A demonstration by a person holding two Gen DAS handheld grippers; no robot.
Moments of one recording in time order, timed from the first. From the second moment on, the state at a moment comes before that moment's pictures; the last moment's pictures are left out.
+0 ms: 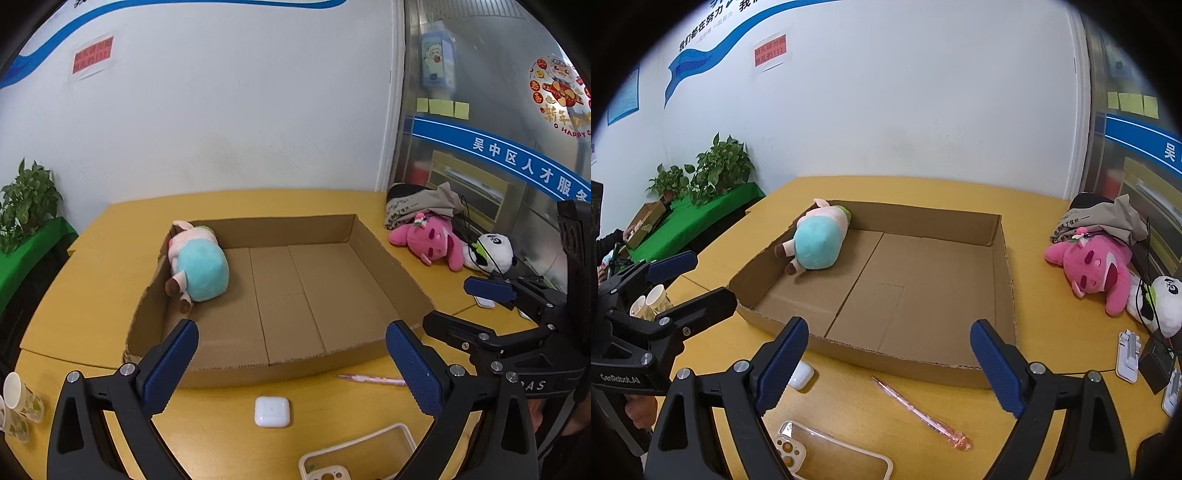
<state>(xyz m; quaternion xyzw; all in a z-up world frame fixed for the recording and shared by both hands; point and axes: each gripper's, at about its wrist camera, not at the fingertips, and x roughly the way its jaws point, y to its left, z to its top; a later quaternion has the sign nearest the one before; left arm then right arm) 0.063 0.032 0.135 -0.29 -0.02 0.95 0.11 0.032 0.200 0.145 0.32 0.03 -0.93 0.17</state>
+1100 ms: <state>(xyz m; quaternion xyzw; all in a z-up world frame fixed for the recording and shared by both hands) 0.187 0.103 -0.024 -0.58 -0.03 0.73 0.36 0.137 0.232 -0.019 0.54 -0.14 -0.79 0.27</state>
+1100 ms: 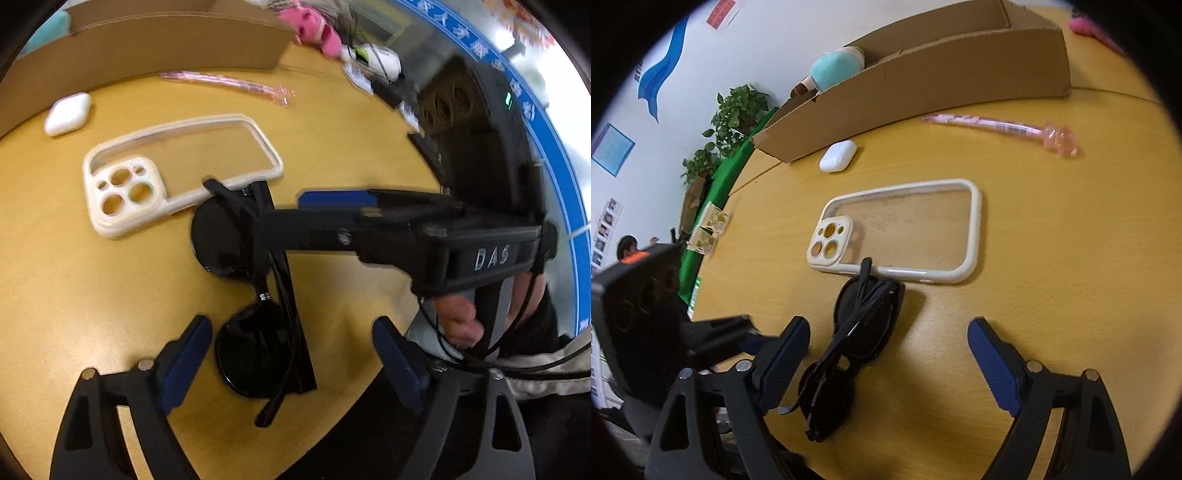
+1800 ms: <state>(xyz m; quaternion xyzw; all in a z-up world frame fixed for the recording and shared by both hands) 0.209 0.085 0.019 -0.53 -0.05 0.76 0.37 0.142 0.205 -0.001 0.50 -0.12 -0.80 0.31</state>
